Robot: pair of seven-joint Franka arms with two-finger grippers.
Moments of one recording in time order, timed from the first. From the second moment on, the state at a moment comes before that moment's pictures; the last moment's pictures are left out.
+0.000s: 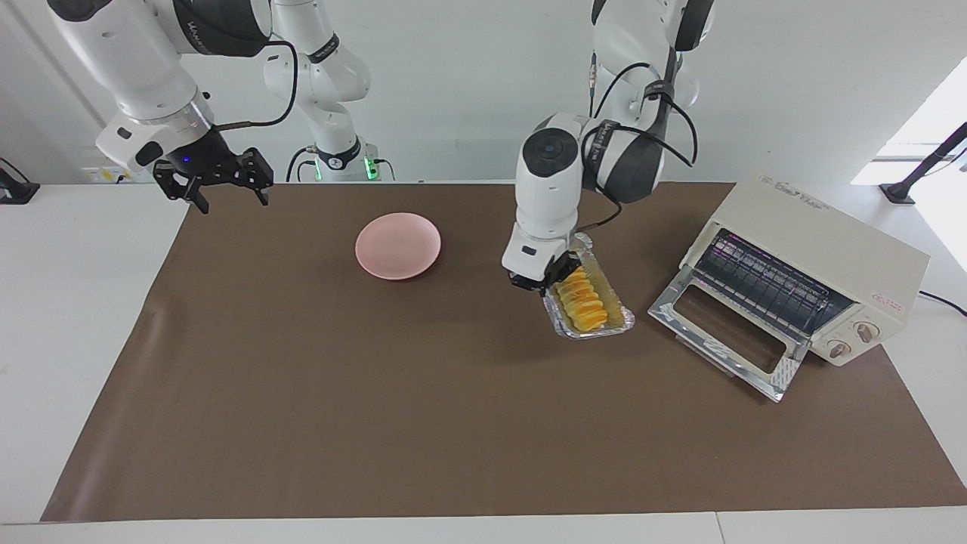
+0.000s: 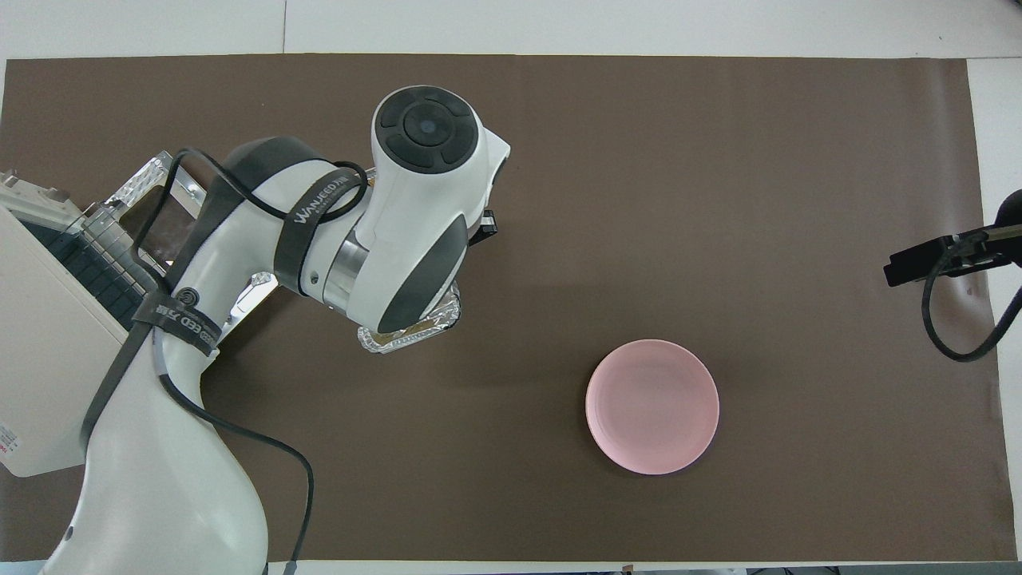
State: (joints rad) left arm -0.72 0.42 0.09 -1.43 0.01 1.78 -0.75; right arm -0.06 -0.04 0.03 -1.65 0.00 1.53 -0.18
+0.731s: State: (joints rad) left arm -0.73 0.42 0.03 -1.58 -0.02 1.93 -0.75; right arm -0.07 -0.04 0.03 -1.65 0.00 1.53 -0.18
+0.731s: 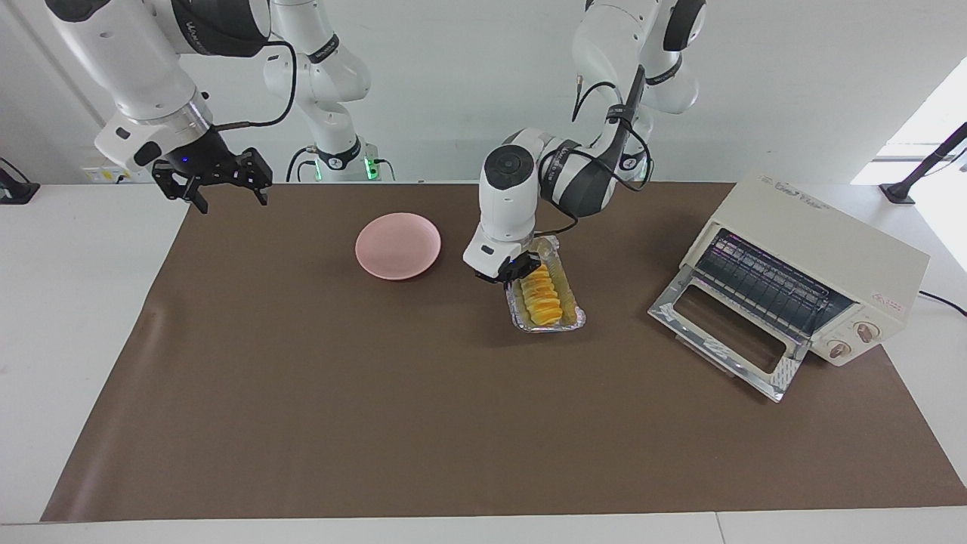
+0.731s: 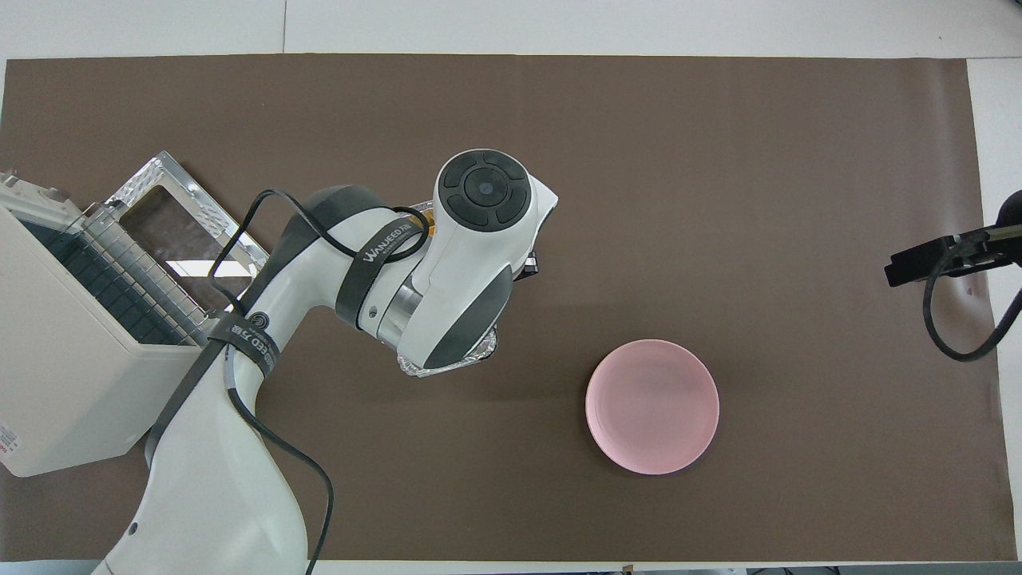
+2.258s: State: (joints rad) left arm -0.11 0.09 0.06 -1.55 -0.04 1.49 -0.29; right arm 0.29 0.16 0.06 -1.67 0.04 1.81 0.09
